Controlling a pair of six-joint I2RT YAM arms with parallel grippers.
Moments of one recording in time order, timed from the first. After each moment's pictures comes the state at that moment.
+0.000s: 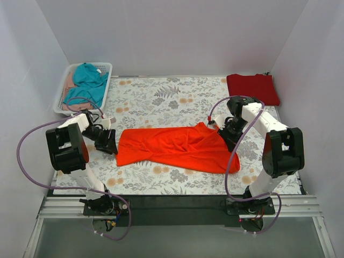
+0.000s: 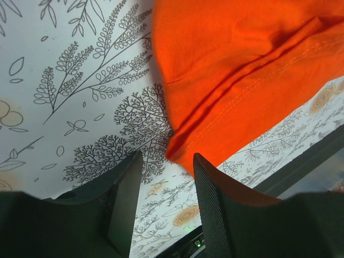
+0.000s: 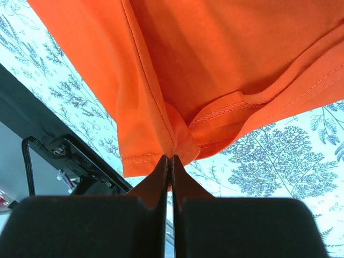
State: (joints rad) left arm 0.27 1.77 1.07 -0.95 0.52 0.51; right arm 0.22 1.67 1.24 -1.24 -0.31 -0.75
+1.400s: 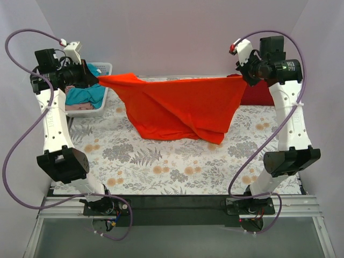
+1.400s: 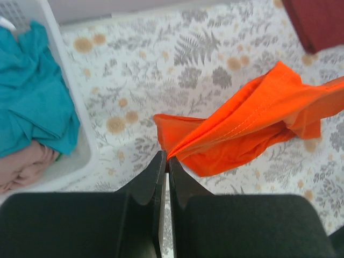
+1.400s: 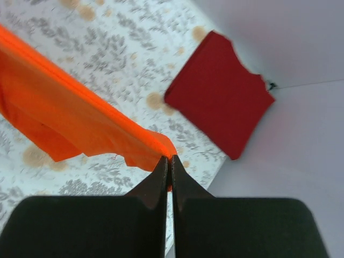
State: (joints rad) left arm 0.28 1.67 1.94 -0.95 0.69 0.18; right arm 0.14 1.68 2.11 -1.17 -0.17 -0.64
